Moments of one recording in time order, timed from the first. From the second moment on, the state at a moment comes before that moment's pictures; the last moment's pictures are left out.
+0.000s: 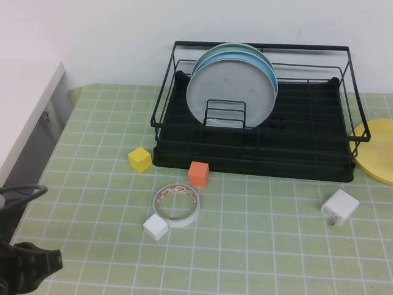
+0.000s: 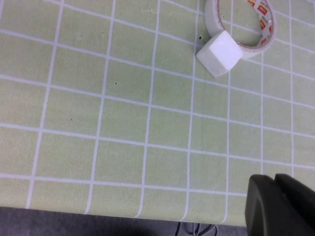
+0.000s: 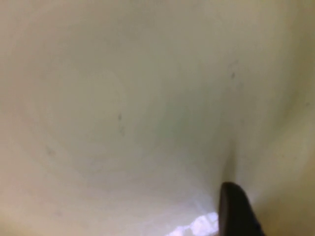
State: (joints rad) right arm -0.24 2.31 -1.65 0.10 0.84 0.35; left arm 0.04 0.95 -0.49 -0.72 0.68 0.42
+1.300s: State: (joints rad) right arm -0.24 1.72 -1.66 -0.22 0.95 0.34; left arm 0.04 0.95 -0.49 -1.10 0.89 0.52
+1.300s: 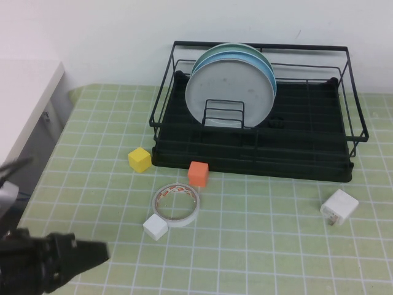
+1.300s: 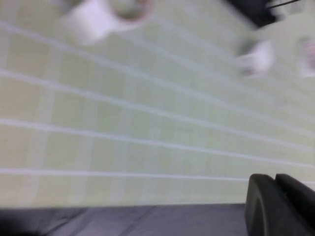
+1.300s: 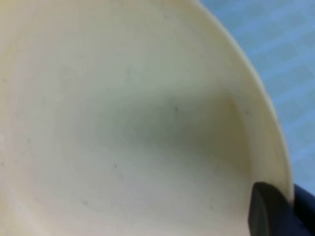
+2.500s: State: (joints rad) right arm 0.61 1.38 -1.15 0.51 0.71 -0.18; left arm 0.04 0.95 -0.49 -1.50 1.04 0.92
